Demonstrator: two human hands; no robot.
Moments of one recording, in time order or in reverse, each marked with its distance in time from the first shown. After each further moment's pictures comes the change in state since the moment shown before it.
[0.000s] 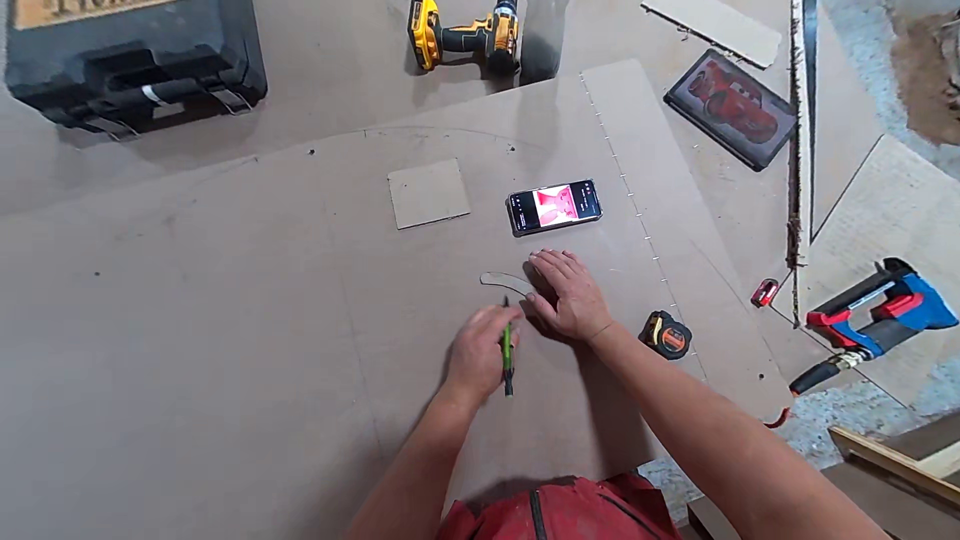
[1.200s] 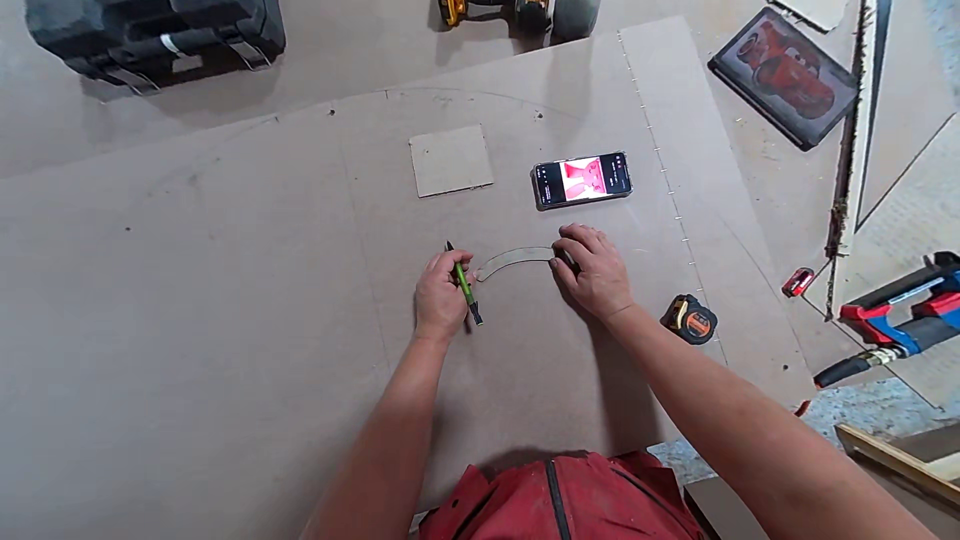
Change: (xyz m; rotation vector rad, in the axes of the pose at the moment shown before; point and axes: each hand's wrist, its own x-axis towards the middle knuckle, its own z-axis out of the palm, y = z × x) left_hand 0.019 -0.075 -0.039 -0.085 0.220 -0.318; right_hand 0.004 -0.005 0.004 -0.053 0.092 0.086
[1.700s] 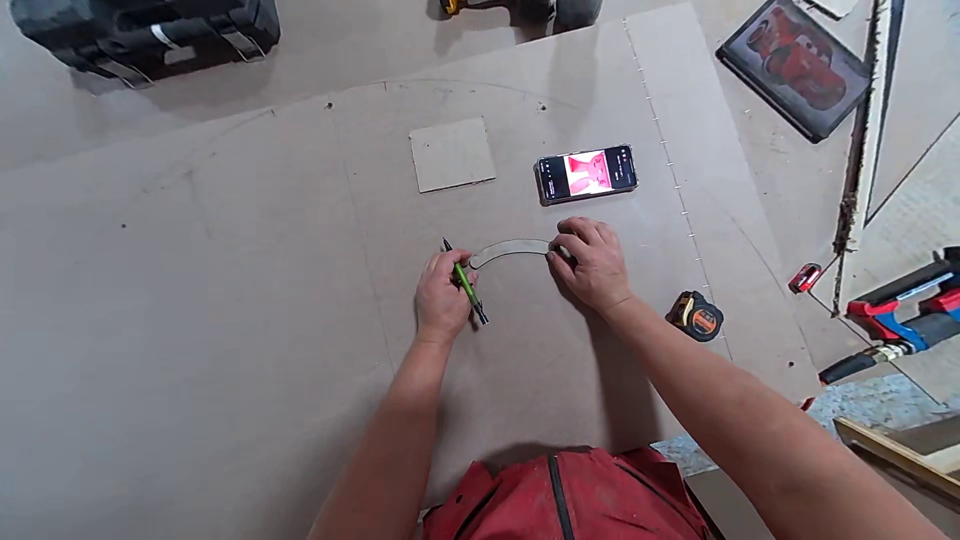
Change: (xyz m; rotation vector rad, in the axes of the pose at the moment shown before) left_hand -0.007 -0.005 -0.001 0.068 0.036 0.067; right_hand 0.009 -0.005 0.005 -0.040 0.022 -0.036
